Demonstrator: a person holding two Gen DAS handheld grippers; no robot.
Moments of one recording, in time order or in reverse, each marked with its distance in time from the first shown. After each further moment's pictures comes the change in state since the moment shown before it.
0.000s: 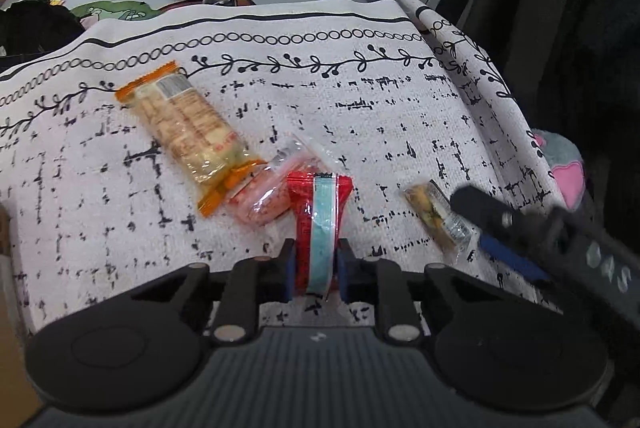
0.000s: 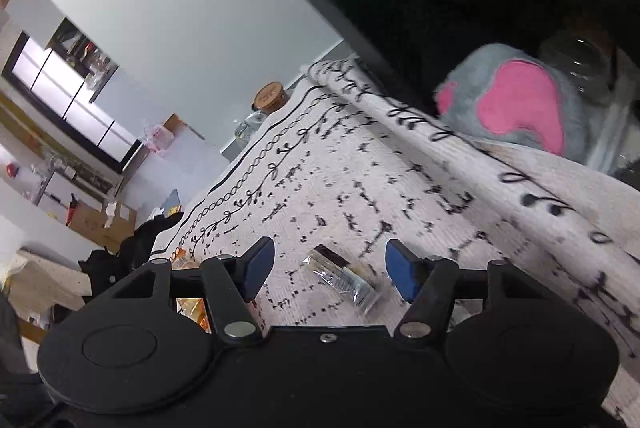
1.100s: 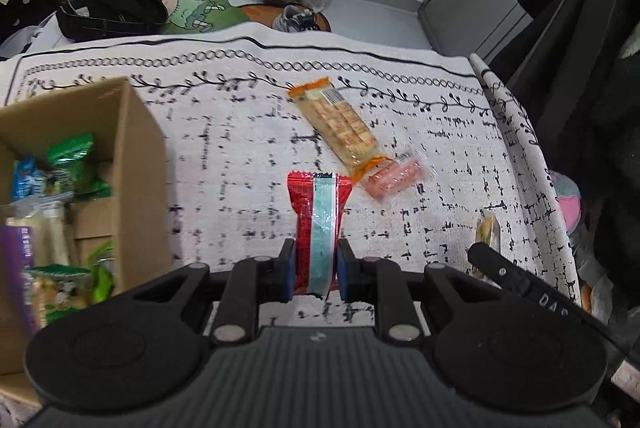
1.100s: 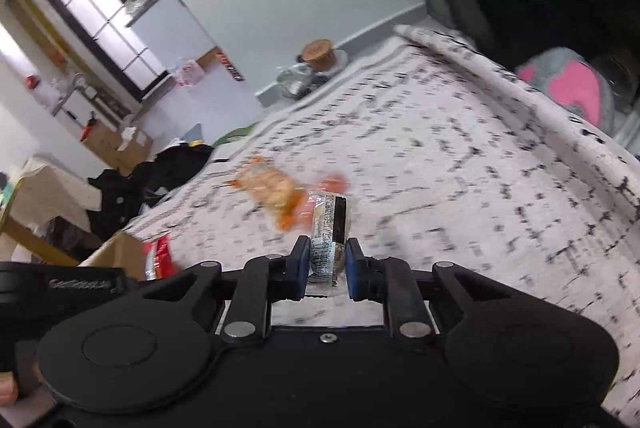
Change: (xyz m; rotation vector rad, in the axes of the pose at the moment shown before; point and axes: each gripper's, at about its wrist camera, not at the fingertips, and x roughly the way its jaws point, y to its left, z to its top) left arm -0.100 0.076 -0.027 -0.174 -0.041 0.068; right arm -0.051 0.082 -0.051 -0.207 0.097 0.017
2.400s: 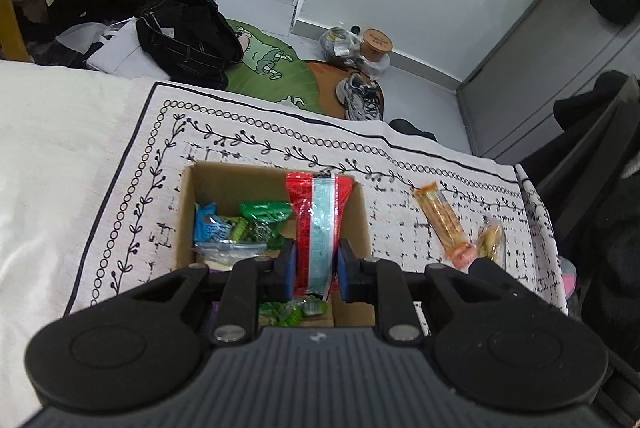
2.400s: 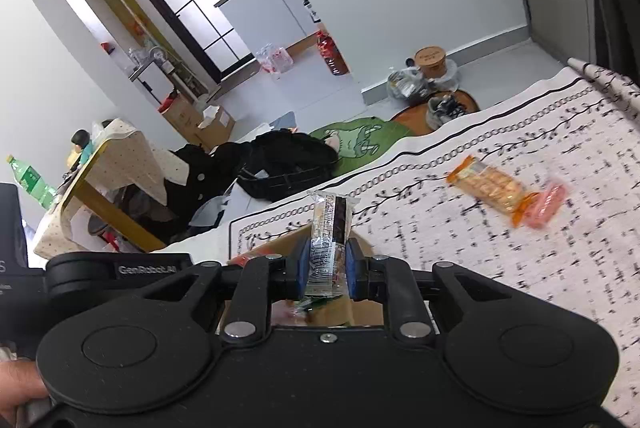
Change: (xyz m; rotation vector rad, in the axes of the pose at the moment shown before) left arm -0.108 0.154 0.023 -0.171 -0.142 -0.008; right arm -0.001 0.175 -0.016 -0.123 0.000 0.171
